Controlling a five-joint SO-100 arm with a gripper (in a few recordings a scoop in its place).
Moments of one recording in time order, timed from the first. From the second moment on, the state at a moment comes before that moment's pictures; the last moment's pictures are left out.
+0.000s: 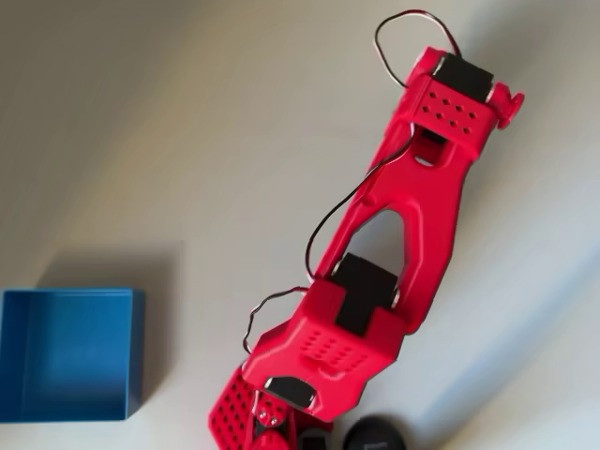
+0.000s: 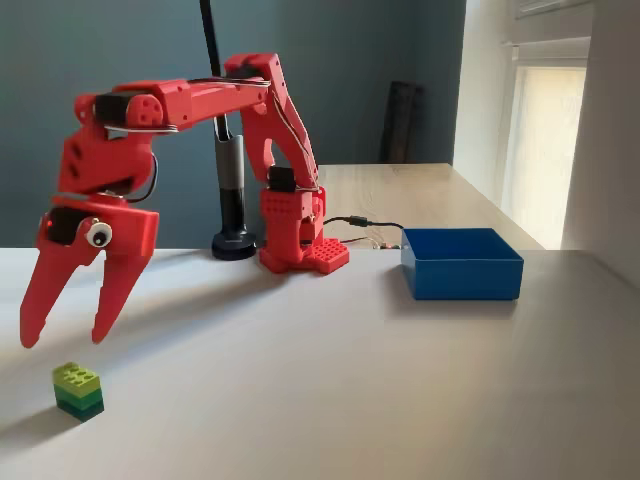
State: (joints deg) arm 30.8 67.8 73.9 59.9 7.6
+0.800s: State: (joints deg) arm 31.0 54.1 63.8 59.9 11.7
